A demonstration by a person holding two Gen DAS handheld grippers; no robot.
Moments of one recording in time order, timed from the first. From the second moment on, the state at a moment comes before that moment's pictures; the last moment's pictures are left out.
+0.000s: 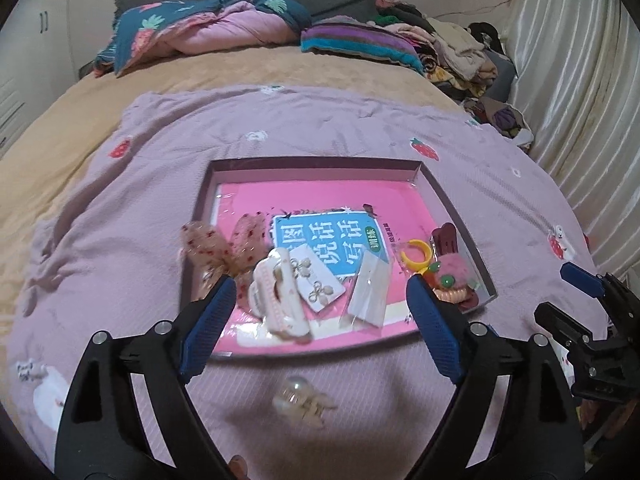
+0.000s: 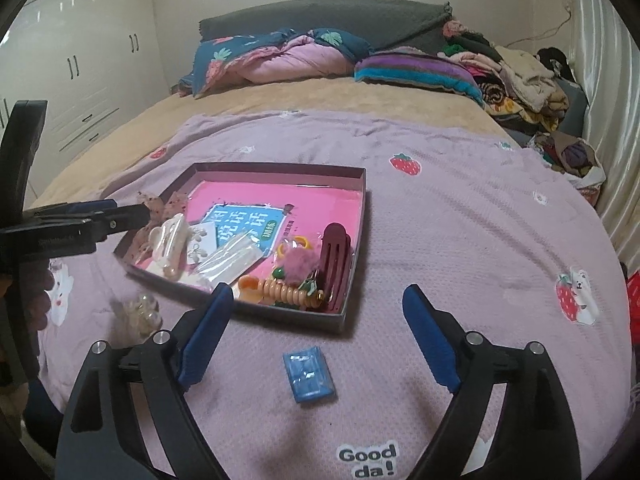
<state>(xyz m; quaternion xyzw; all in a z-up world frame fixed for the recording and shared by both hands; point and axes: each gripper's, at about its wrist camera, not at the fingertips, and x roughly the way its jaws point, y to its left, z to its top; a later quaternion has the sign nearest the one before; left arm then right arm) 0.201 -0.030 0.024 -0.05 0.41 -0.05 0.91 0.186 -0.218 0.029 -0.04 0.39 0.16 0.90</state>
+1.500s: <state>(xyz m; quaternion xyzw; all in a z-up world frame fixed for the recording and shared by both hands) 0.153 -0.010 -0.072 -0.14 0.48 -0.03 0.86 0.183 -0.203 -0.070 -0.05 0.48 0.20 0.85</state>
